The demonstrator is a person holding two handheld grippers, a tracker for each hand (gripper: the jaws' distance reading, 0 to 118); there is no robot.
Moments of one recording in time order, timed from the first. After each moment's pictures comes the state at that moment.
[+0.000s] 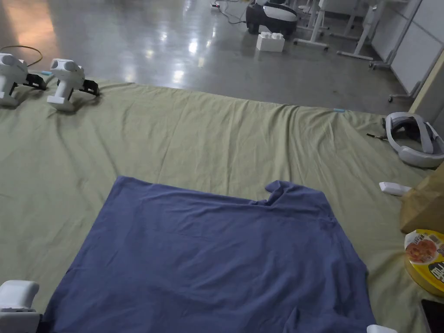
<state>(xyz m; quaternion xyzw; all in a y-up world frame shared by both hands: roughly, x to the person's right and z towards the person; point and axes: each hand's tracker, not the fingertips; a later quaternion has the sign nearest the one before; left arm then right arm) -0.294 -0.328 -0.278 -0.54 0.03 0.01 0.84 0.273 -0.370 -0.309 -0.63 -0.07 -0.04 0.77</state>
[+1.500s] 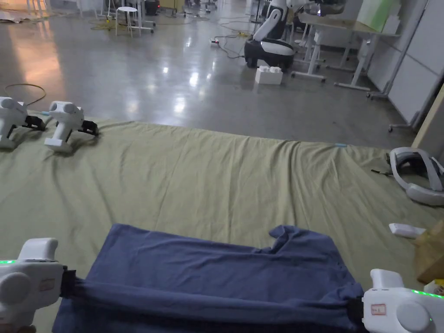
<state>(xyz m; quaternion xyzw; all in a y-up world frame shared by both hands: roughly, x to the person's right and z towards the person) -0.309 -0.298 -0.448 -0.43 0.04 0.07 0.90 0.268 -0.301 -0.475 -0.48 -0.02 -0.04 0.88</state>
